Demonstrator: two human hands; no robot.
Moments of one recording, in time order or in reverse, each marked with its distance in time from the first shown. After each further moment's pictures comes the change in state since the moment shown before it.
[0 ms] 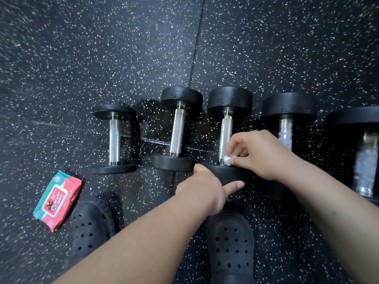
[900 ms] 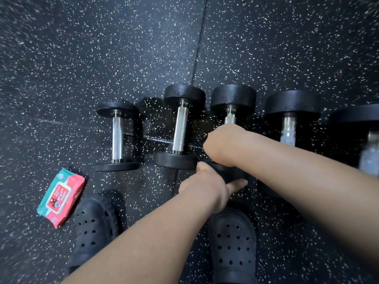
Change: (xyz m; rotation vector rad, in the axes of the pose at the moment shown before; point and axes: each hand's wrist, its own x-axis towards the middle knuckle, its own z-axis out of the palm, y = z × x) left_hand 0.000 -0.005 0.002 0.067 -0.020 0.119; right_hand 0.053 -0.088 0.020 -1.116 -0.492 -0.197
